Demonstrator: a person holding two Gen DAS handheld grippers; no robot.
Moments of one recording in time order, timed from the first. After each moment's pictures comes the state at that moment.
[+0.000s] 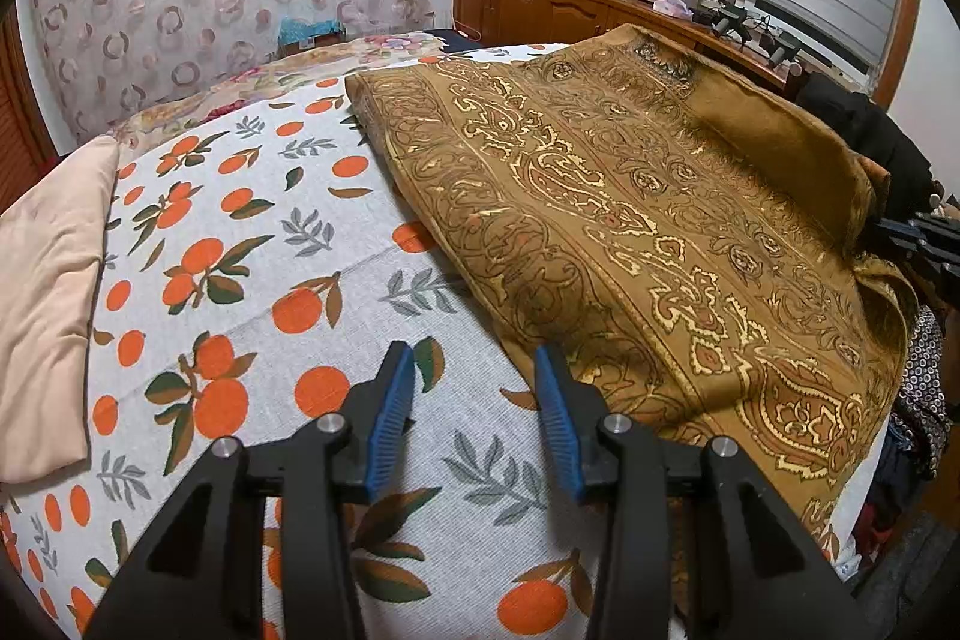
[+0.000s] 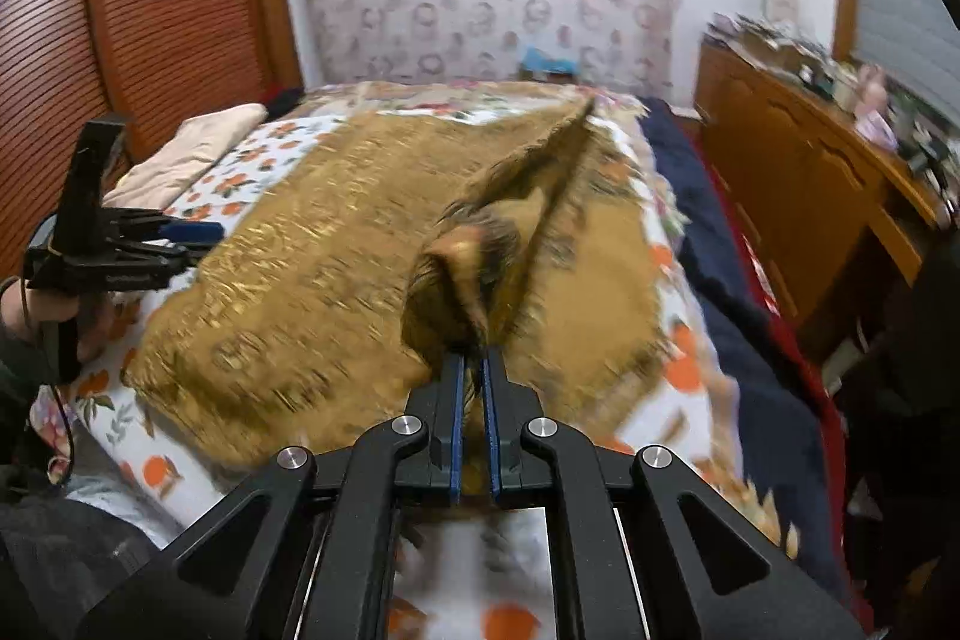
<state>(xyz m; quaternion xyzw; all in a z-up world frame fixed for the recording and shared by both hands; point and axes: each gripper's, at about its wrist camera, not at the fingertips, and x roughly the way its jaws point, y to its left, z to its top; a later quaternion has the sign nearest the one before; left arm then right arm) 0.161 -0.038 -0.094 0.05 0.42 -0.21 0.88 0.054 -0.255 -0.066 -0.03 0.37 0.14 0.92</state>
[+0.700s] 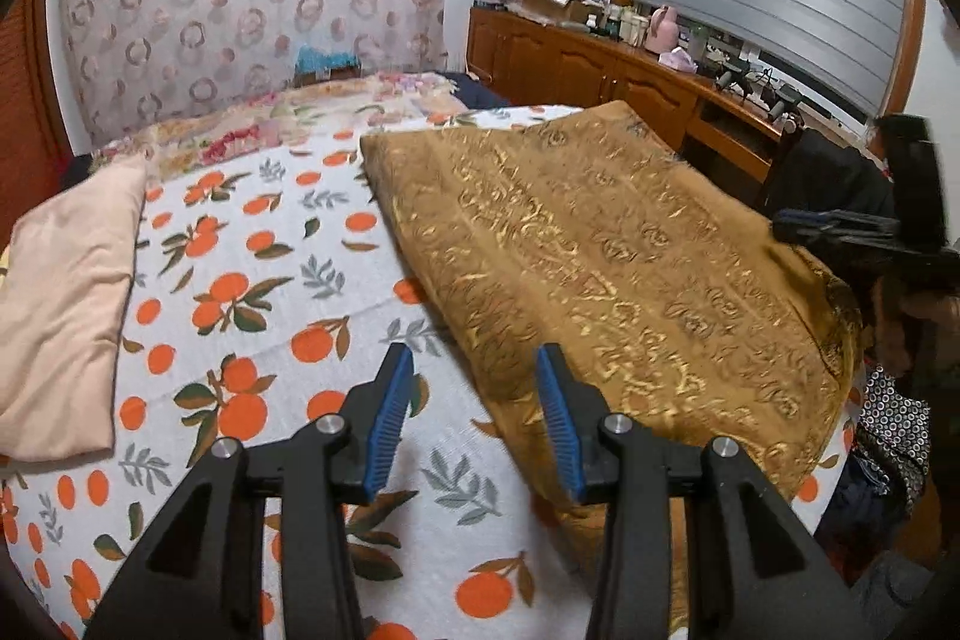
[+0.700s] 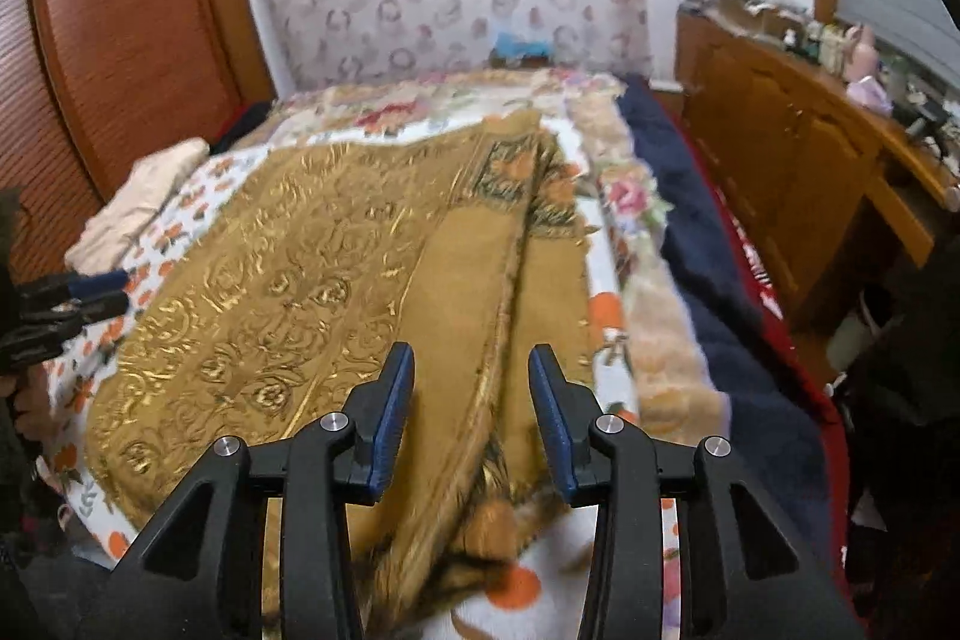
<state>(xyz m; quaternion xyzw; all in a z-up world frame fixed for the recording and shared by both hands) 0.144 -0.037 -0.061 0.01 0.37 -0.21 0.90 0.135 -0.283 -0.066 0.00 0.39 0.13 0.91</state>
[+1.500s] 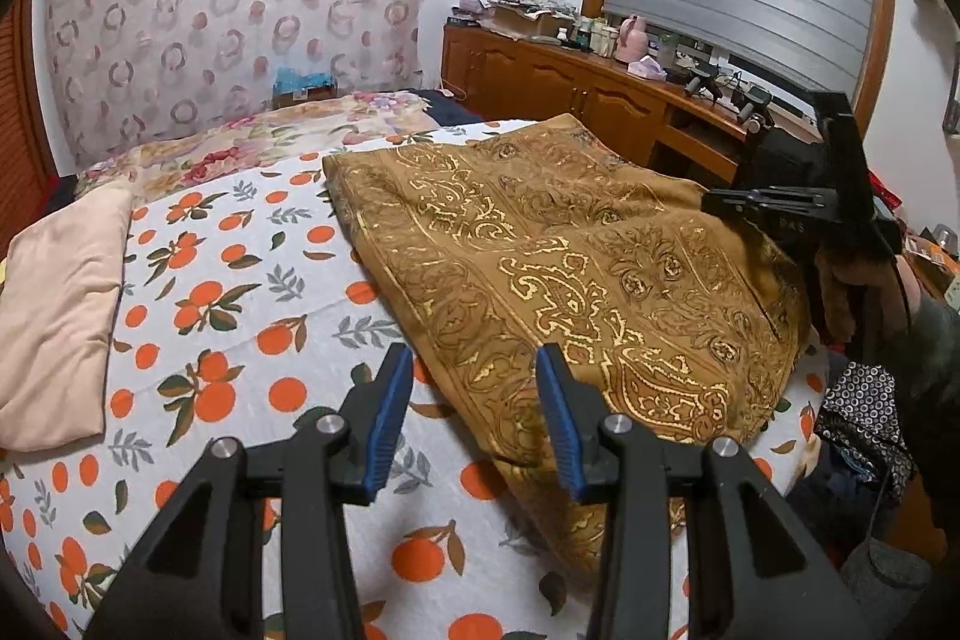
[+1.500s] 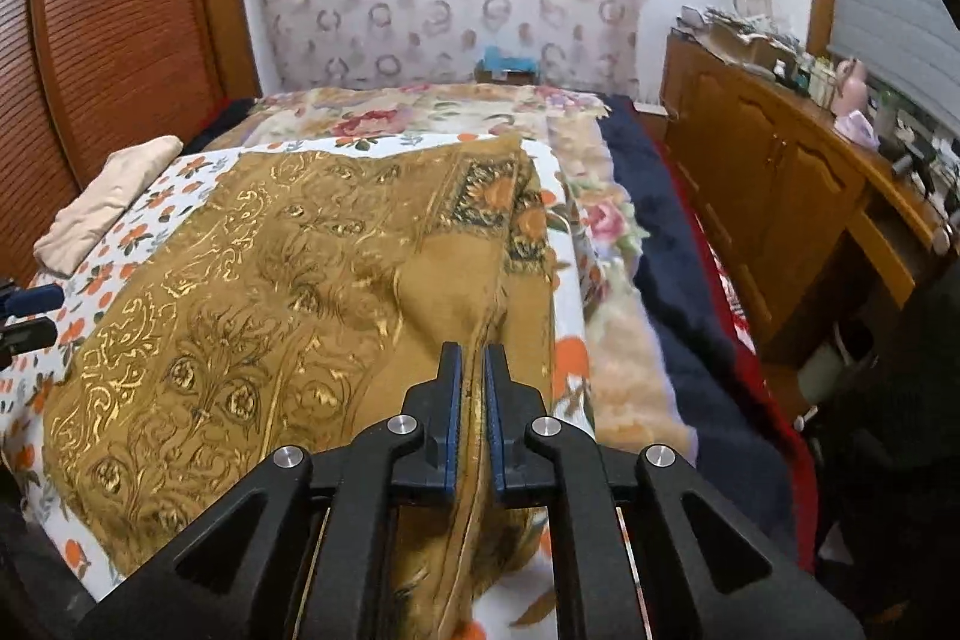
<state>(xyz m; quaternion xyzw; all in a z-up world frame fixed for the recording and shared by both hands) 0.114 -0.052 -0.050 0.02 0.35 -0.23 0.91 0.143 -0.293 -0.064 -0.03 0.37 0.10 0.92</state>
